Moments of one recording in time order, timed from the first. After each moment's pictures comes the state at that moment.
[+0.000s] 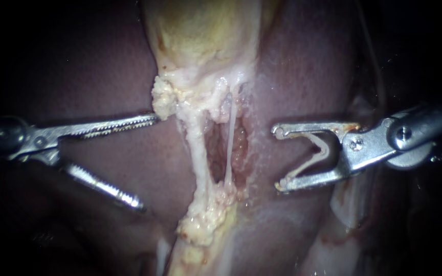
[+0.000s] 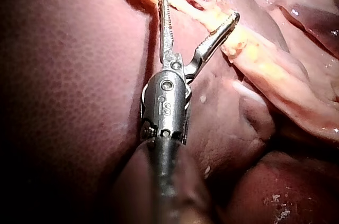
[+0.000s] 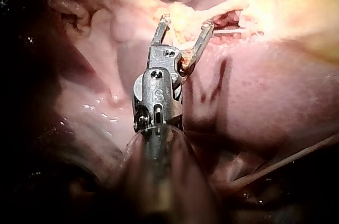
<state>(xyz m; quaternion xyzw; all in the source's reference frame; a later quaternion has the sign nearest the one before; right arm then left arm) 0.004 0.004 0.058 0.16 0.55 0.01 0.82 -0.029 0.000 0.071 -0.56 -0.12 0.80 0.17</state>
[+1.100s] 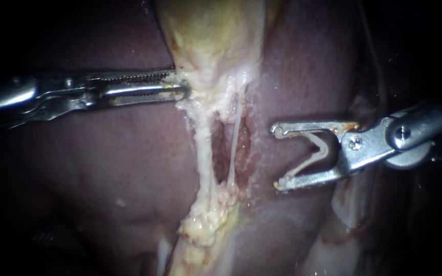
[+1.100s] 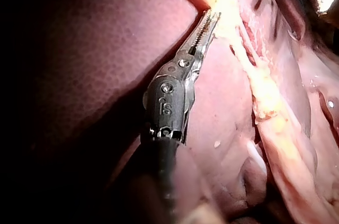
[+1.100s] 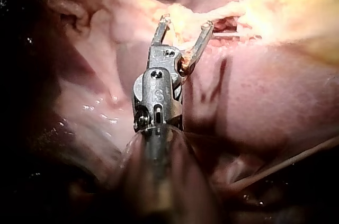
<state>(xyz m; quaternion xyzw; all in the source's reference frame) 0.004 0.004 0.058 0.16 0.55 0.01 0.82 -0.029 0.006 0.072 -0.49 -0.12 0.77 0.38</state>
